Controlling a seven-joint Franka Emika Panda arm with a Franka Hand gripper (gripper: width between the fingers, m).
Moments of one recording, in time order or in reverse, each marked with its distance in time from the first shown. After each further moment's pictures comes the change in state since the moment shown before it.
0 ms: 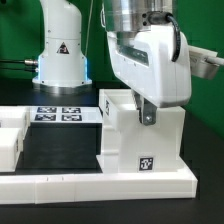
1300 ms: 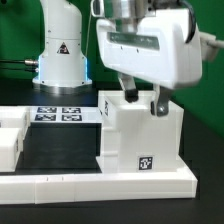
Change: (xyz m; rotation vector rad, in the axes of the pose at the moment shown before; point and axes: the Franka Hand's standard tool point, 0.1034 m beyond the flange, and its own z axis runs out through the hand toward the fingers) arm -0.001 0.015 -0.025 0.003 -0.018 -0.227
